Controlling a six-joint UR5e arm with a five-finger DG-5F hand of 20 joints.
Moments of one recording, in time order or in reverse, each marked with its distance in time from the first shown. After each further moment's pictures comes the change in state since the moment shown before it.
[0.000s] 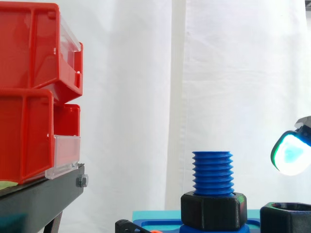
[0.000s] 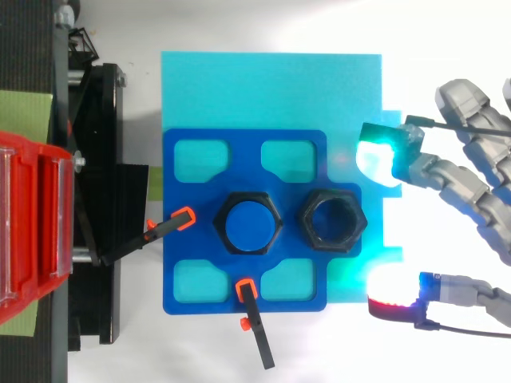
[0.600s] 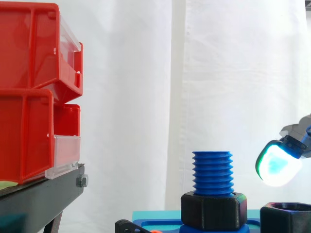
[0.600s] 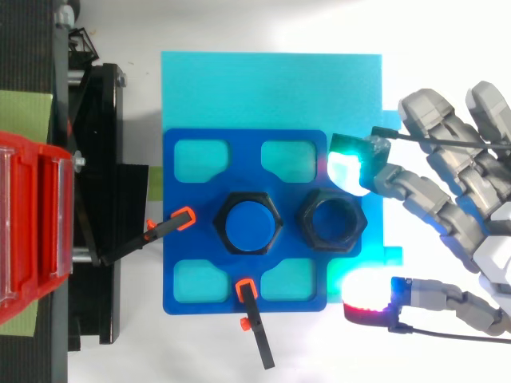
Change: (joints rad) arm -0.013 -0.052 0.056 -0.027 -0.037 0.002
